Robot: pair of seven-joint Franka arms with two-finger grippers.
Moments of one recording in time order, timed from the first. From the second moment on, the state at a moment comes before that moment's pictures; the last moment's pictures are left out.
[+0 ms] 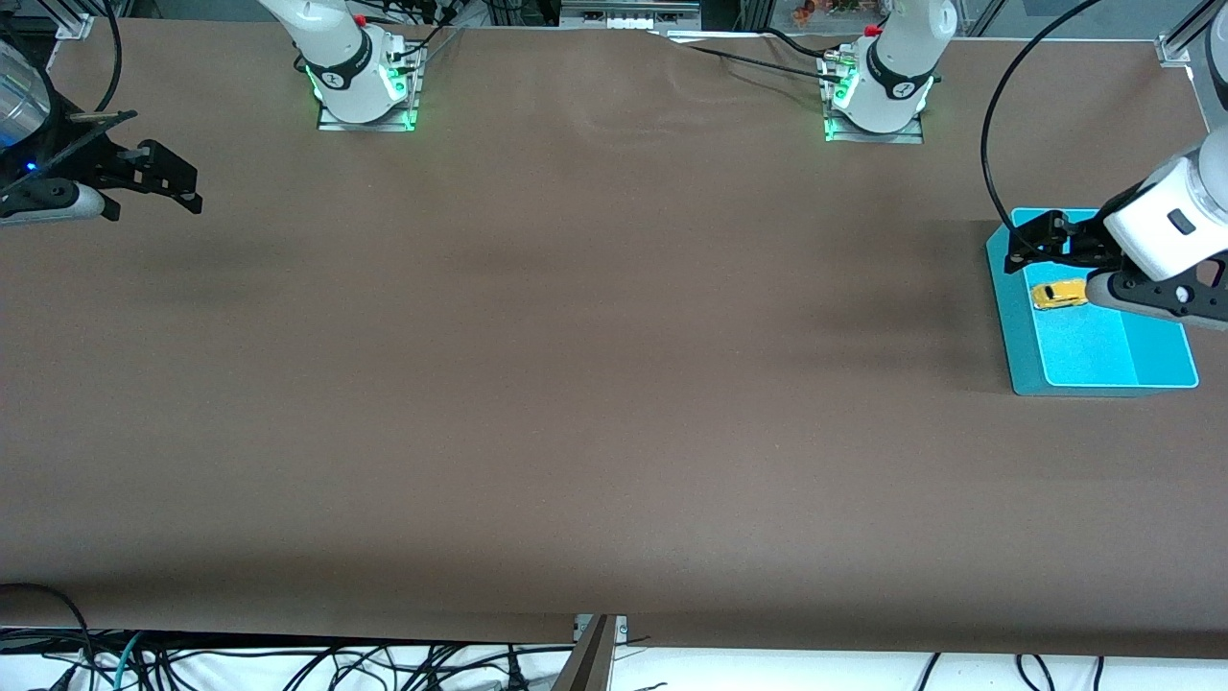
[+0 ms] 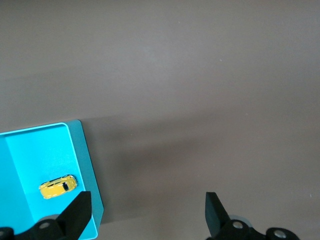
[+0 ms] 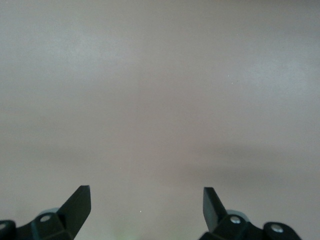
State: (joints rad) left arm 0.10 0.10 -0.16 -1.54 0.00 1.57 0.08; right arm -0.10 -0.13 0.11 -1.79 0.02 1.65 -0.09
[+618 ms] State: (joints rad) left arm 0.05 -0.13 -0.10 -1.84 -0.02 1.69 -0.03; right arm -0.10 -0.13 0.11 -1.79 0.02 1.65 -0.09
